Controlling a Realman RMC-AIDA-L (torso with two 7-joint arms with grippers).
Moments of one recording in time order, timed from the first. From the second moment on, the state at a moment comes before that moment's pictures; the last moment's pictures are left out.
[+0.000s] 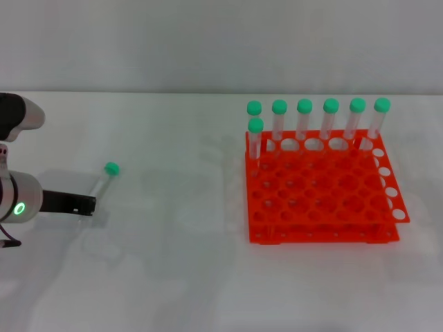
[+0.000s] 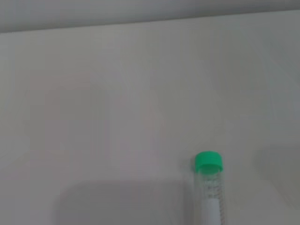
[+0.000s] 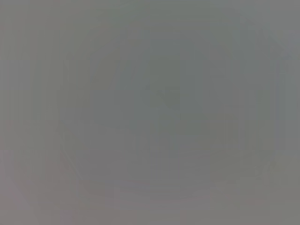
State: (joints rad) left arm -0.35 -2.08 1.35 1.24 2.67 1.01 -2.81; right arm 0.37 2.02 -1.61 -0.19 0.34 -1.28 0.21
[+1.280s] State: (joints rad) left arm -0.37 -2.08 1.41 1.32 2.70 1.00 -2.82; right arm 0.39 2.02 -1.61 -0.19 0.34 -1.28 0.21
